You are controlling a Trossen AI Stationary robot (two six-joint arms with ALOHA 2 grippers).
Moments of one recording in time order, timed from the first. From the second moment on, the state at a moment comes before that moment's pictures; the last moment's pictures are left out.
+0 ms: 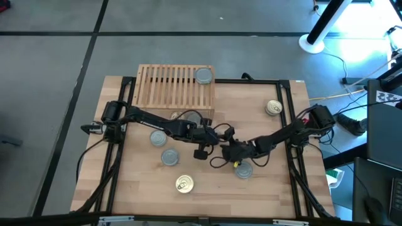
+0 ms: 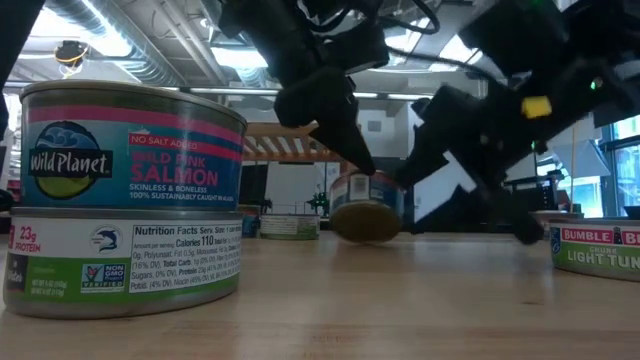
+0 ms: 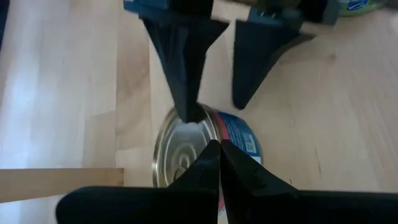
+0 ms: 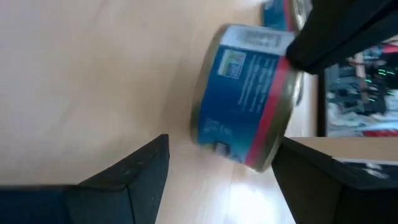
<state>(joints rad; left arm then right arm) -0.09 1.94 1.37 -0.35 -0.26 0.18 0.33 1.71 0.66 0.27 0.67 -0.56</state>
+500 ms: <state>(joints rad) -0.09 1.94 1.37 -0.35 -0.23 0.16 0.33 1.74 0.66 0.42 0.67 -0.50</state>
